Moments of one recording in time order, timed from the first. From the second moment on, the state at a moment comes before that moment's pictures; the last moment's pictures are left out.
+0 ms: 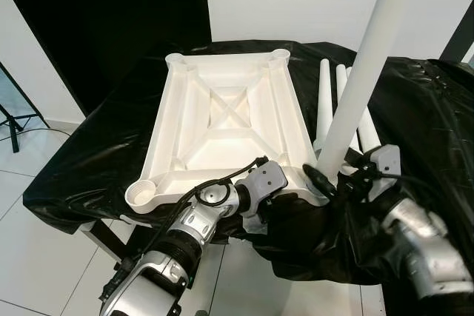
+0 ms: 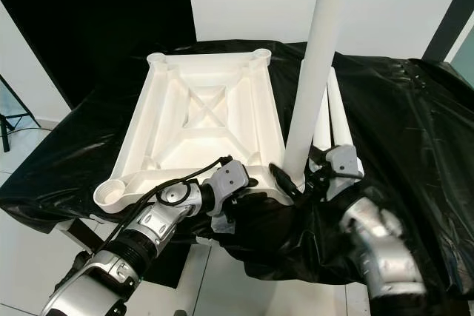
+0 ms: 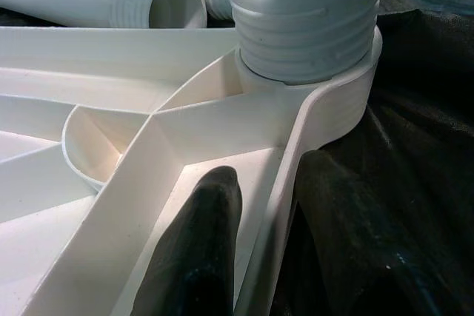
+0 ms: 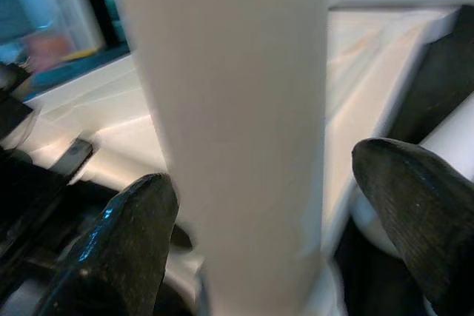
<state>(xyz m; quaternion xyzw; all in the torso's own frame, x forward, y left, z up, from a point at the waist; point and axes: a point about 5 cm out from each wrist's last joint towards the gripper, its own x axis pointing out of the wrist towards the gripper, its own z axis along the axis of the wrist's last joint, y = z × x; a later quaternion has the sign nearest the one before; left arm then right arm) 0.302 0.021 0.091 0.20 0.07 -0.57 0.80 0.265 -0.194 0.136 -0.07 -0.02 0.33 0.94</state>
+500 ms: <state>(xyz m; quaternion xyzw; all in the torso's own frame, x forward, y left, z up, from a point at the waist) 0.301 0.024 0.092 0.20 0.07 -0.56 0.80 0.286 -0.202 0.131 -0.08 0.03 0.41 0.91</state>
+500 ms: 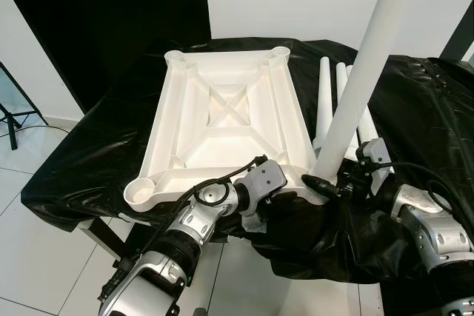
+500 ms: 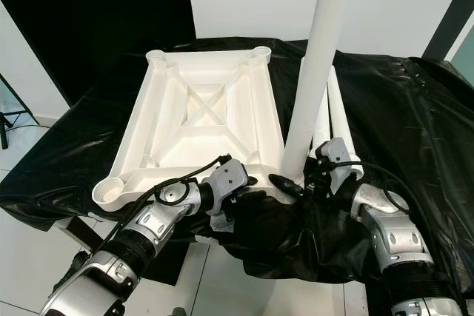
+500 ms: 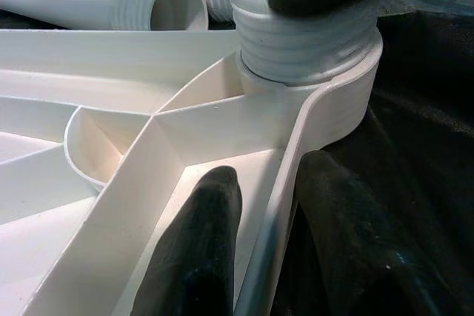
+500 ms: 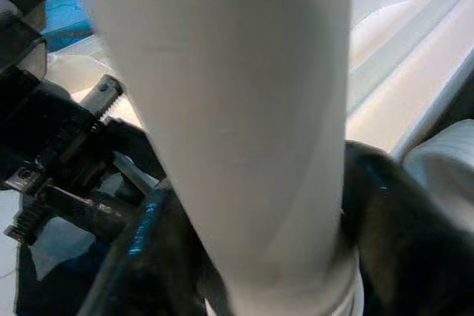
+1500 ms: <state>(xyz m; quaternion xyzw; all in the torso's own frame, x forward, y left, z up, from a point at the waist) 0.297 0.022 0.089 0.19 0.07 -0.57 0.80 0.239 -0.163 0.105 0.01 -0.07 0.07 1.00</state>
